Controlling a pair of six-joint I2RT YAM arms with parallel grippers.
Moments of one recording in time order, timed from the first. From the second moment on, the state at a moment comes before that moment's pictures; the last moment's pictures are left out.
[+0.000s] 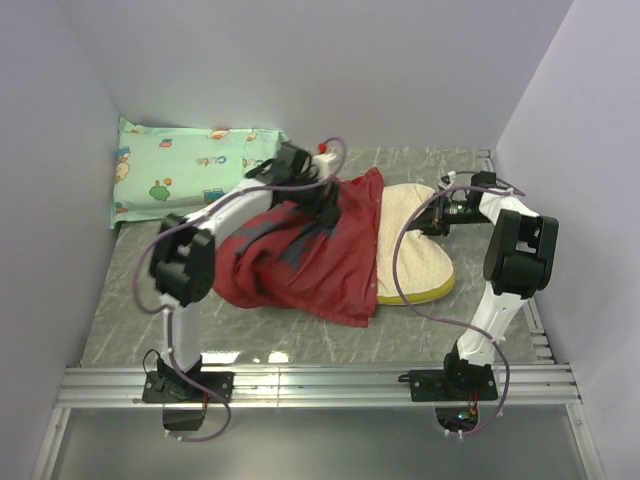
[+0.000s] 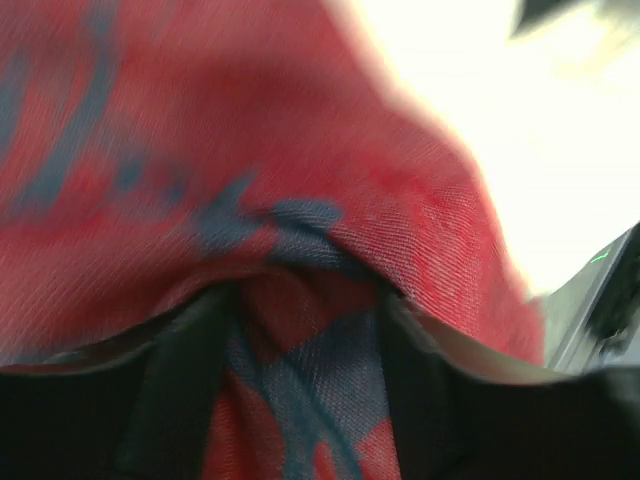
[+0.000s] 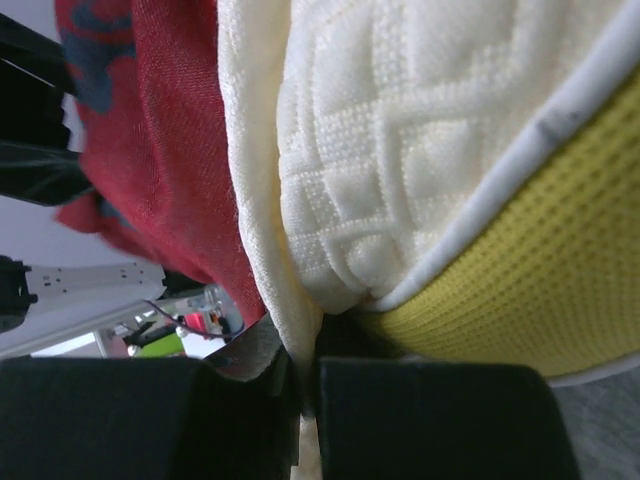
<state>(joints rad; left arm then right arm) -0.55 2.08 1.78 -0.46 0.58 -0.08 -0.22 1.97 1.37 -0.75 -1.06 0.06</state>
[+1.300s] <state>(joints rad) -1.17 1.58 0.97 -0.53 0.31 1.52 -0.22 1.99 1.19 -0.86 -1.12 -0.06</state>
